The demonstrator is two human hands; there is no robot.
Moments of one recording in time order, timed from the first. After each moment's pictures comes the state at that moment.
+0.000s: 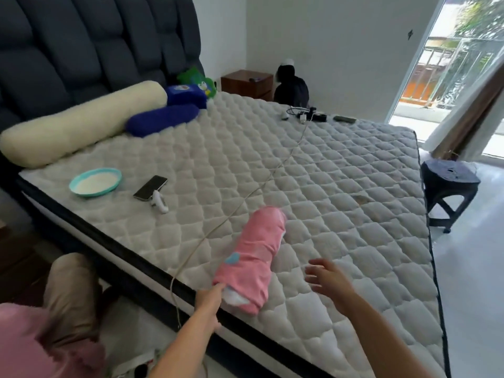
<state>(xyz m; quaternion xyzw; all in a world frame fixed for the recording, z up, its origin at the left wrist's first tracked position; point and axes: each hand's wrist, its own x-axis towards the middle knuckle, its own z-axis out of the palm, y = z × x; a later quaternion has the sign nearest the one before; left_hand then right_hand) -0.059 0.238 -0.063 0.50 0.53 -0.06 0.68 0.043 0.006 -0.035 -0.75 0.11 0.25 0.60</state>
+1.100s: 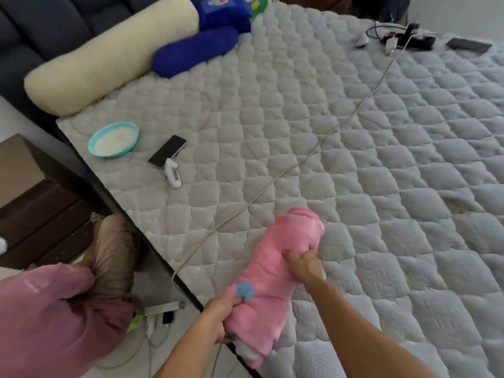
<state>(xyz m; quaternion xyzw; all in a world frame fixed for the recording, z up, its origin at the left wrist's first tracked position) 0.078 0.251 -0.135 0.40 0.65 -0.19 0.61 0.239 0.128 -0.143 -0.85 0.08 0.36 0.37</state>
